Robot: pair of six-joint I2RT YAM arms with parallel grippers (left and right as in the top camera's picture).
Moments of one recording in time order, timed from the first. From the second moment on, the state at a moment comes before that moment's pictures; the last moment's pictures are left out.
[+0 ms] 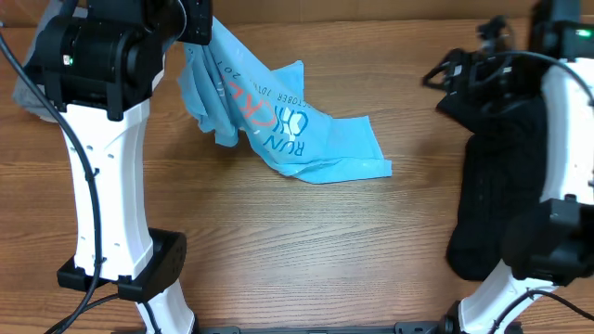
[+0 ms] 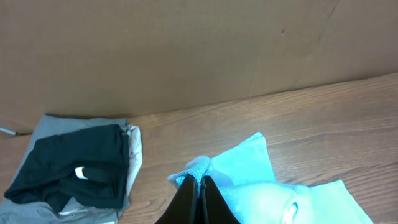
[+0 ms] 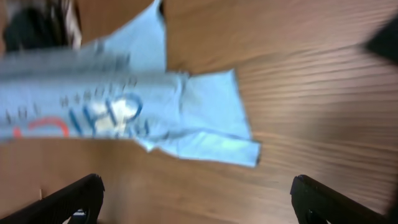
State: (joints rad) left arm -0.21 1.95 2.77 -1.41 -0.11 0.00; right arm -0.16 1.94 2.00 -1.42 -0.63 -0.04
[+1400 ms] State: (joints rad) left arm -0.21 1.95 2.77 -1.40 -0.11 -0.01; right arm 0.50 1.97 1.50 -0.83 -0.24 -0.27
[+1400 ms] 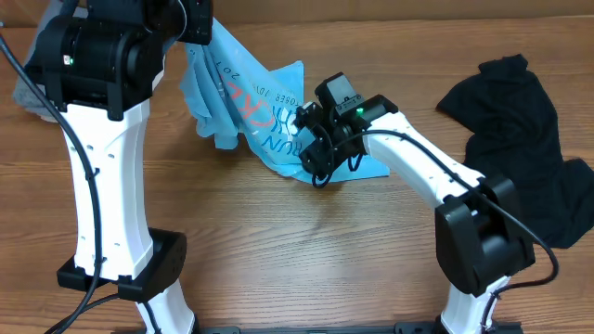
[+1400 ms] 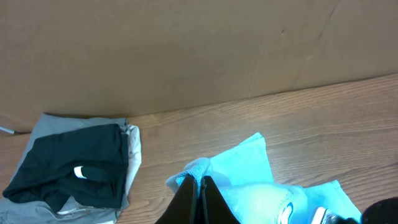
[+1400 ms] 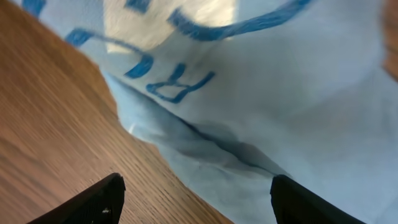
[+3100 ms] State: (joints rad) left arm -0.20 1.76 2.77 -1.39 -0.22 -0.01; right arm 0.11 1.69 2.27 -1.53 -0.30 -0.10
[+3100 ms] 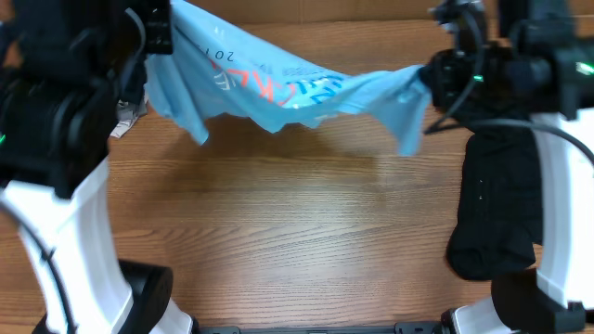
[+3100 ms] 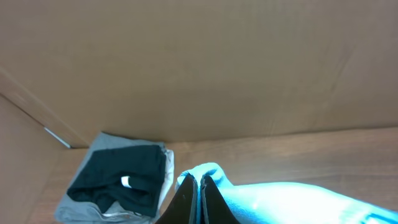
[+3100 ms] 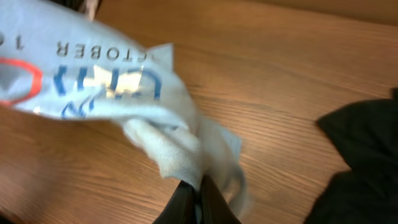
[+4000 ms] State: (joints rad) left arm -0.20 1.64 2.77 -1.57 -0.22 -0.02; right arm 0.07 1.46 2.39 -1.64 -0.14 0.08
